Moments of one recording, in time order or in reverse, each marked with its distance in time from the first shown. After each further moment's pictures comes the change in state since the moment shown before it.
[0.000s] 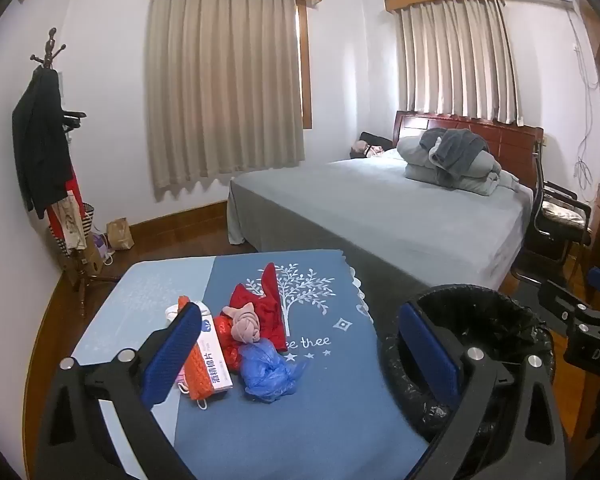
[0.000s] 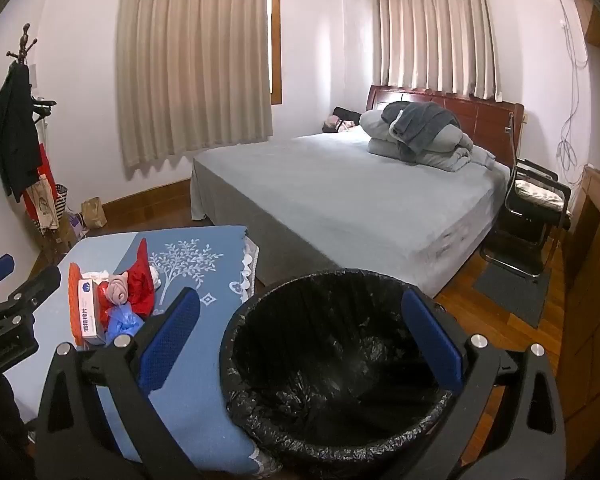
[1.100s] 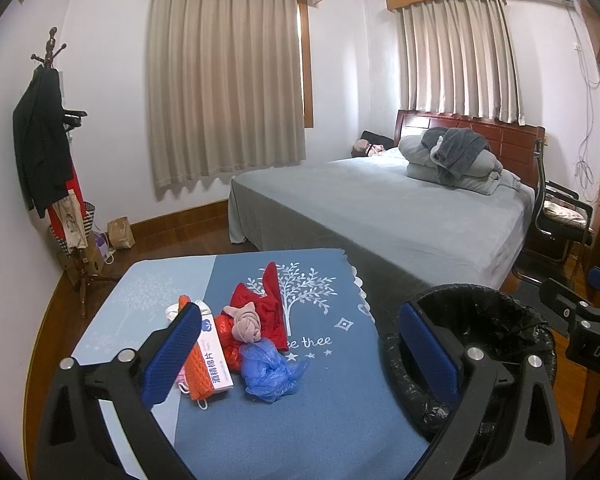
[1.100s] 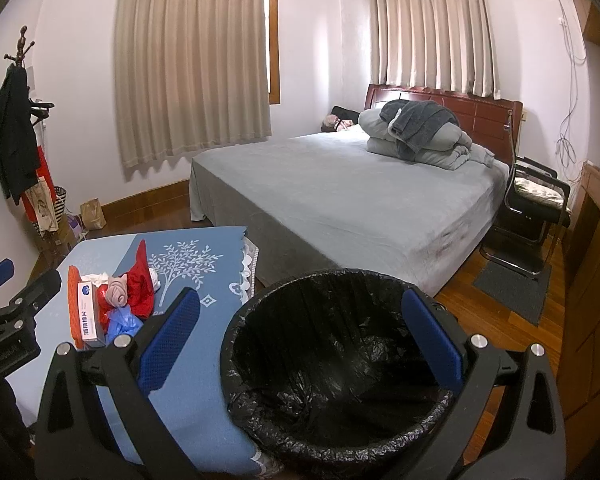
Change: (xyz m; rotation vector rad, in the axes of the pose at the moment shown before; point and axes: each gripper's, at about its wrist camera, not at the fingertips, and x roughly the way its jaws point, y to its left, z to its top) left arm 0.000 0.000 0.000 -0.001 -0.002 0.000; right arm 0.002 -0.001 0.001 0.004 0.004 0.001
